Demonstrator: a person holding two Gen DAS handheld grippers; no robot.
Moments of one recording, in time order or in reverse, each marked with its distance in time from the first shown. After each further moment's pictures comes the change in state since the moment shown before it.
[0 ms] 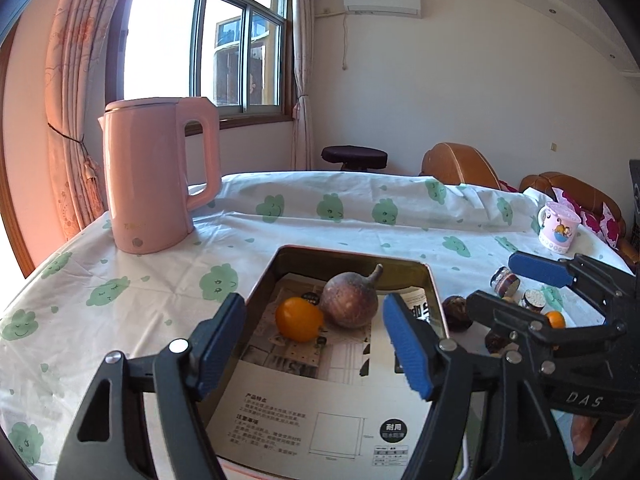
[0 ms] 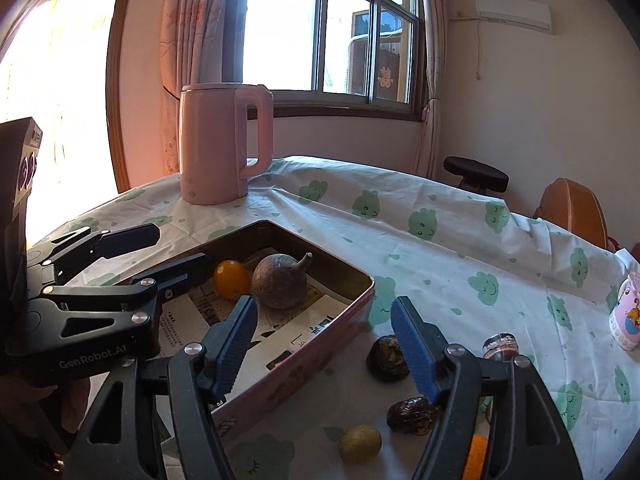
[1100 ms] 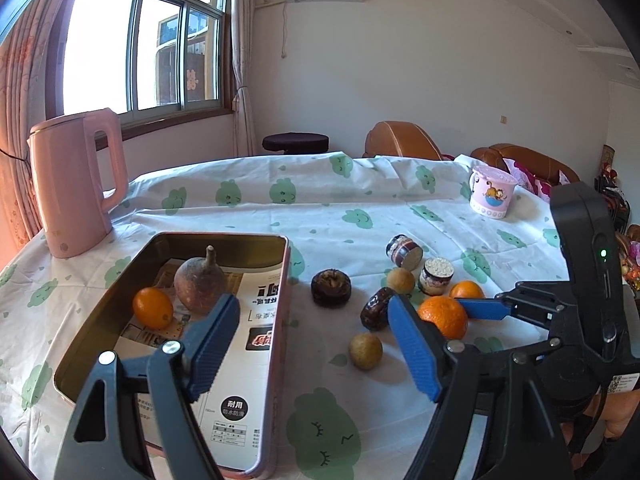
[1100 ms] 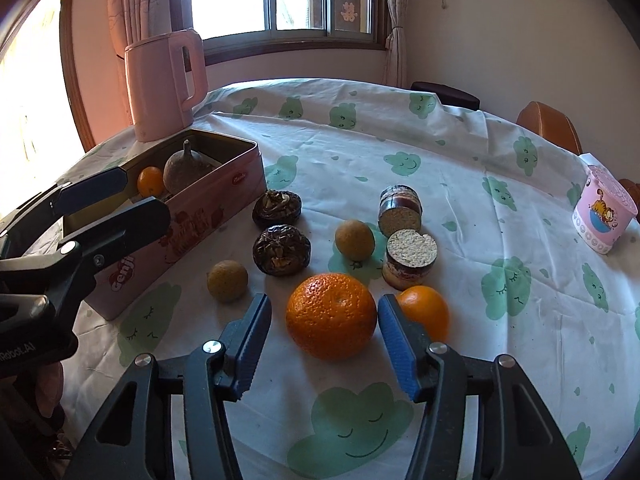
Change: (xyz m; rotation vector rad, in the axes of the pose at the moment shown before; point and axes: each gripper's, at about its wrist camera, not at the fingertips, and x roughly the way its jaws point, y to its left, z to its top) left arm -0.007 -0.093 -0.015 0.101 0.057 -0.163; right arm -0.018 -0.069 -0.064 0.102 0.293 -0.020
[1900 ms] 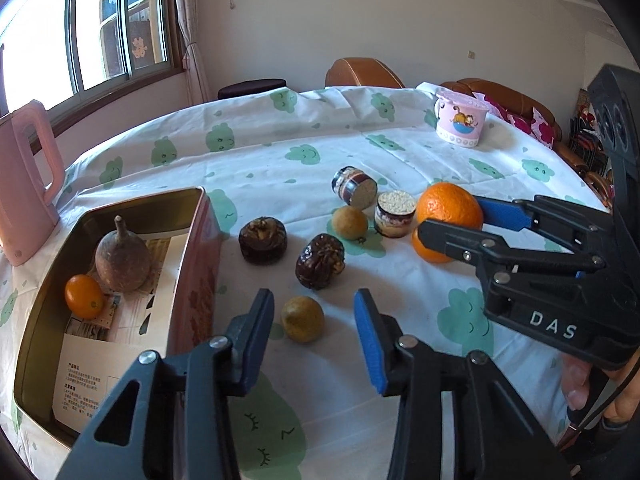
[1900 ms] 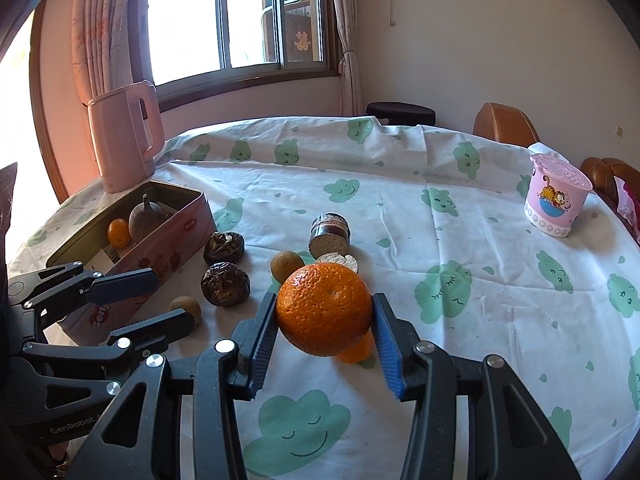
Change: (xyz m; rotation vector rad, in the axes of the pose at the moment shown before) left arm 0.041 -0.041 -0.007 0.122 0.240 -0.096; right arm -0.031 -0.032 -0.004 0.128 -0.156 -0.106
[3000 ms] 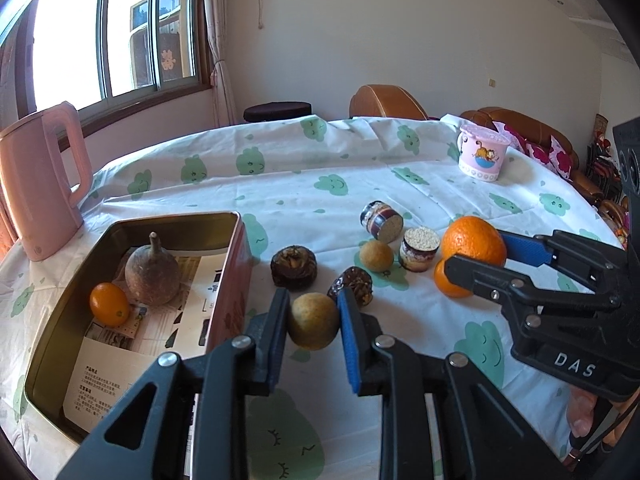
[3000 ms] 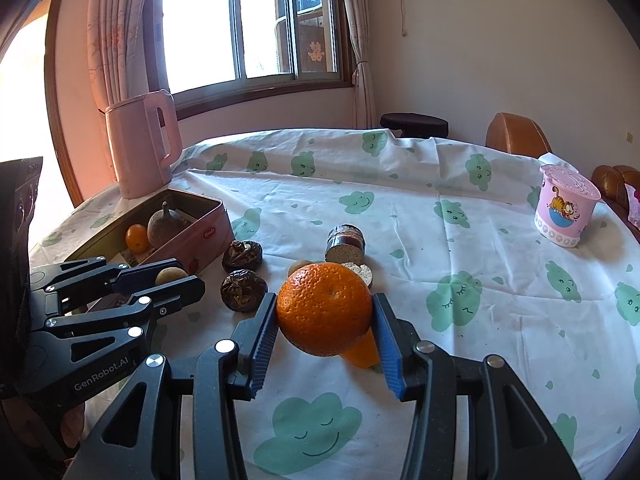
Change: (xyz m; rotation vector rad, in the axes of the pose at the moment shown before) left arm -0.015 0.012 0.006 -0.063 -0.121 0.070; right arm -0.009 0.002 -0.001 -0.018 -0.051 0.054
